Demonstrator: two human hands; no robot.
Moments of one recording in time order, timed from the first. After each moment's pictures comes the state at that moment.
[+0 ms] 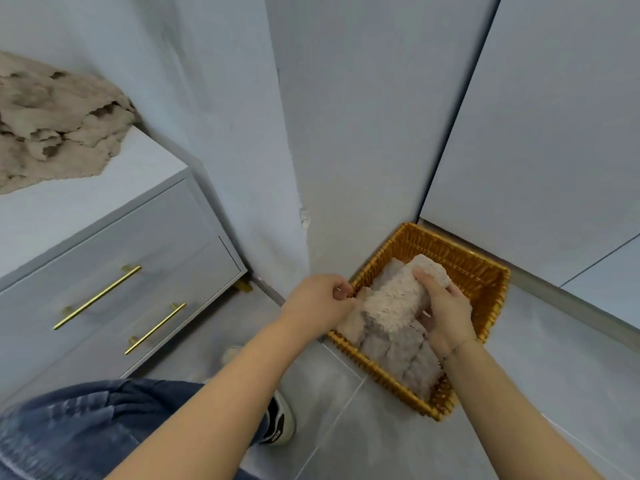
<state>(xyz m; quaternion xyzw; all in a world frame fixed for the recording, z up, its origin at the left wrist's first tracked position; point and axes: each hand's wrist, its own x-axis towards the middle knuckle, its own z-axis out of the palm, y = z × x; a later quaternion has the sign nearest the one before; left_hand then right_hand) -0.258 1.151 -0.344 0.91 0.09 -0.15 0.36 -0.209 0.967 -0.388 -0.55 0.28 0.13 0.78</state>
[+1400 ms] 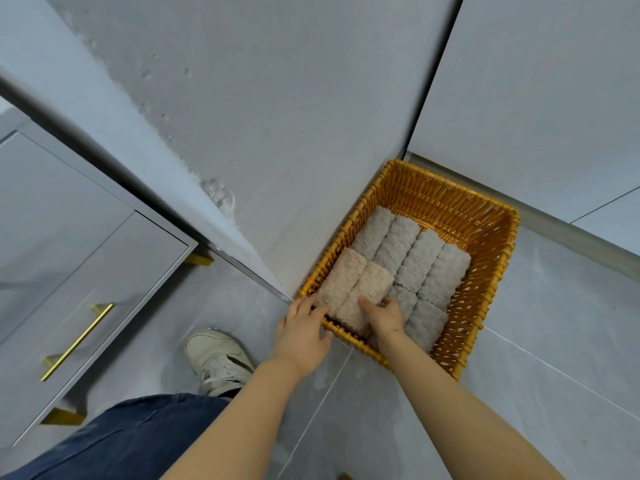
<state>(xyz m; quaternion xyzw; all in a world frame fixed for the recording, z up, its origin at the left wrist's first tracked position) -0.253 1.148 -0.533 0.94 0.04 -0.26 0.23 -0.196 0.998 -0.613 -0.66 0.38 0.23 0.61</state>
